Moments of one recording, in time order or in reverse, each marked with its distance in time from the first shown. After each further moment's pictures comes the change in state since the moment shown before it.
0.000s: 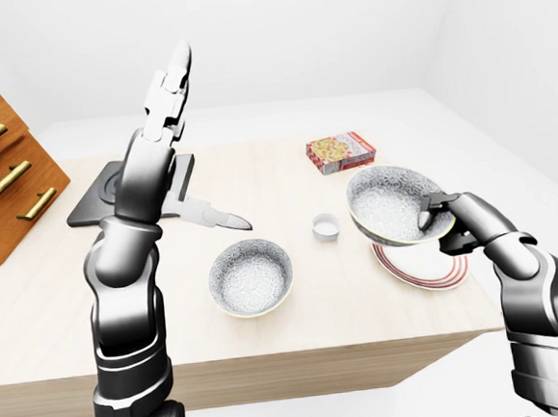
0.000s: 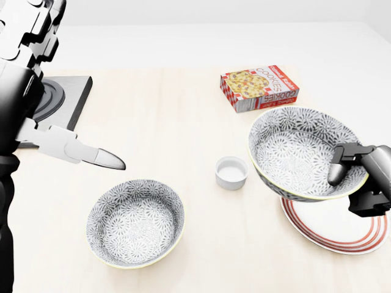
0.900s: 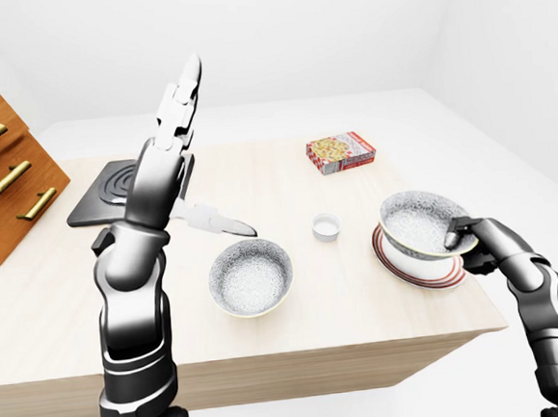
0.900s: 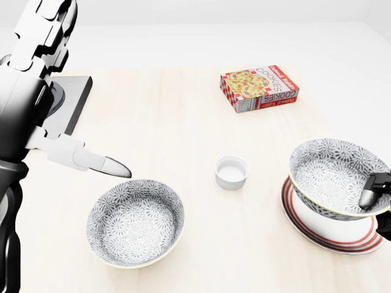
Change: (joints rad) left arm 0.028 -0.023 -0.017 -0.001 0.013 0.000 -0.007; right arm -0.016 -0.141 -0.027 0.520 0.014 -0.171 -0.248
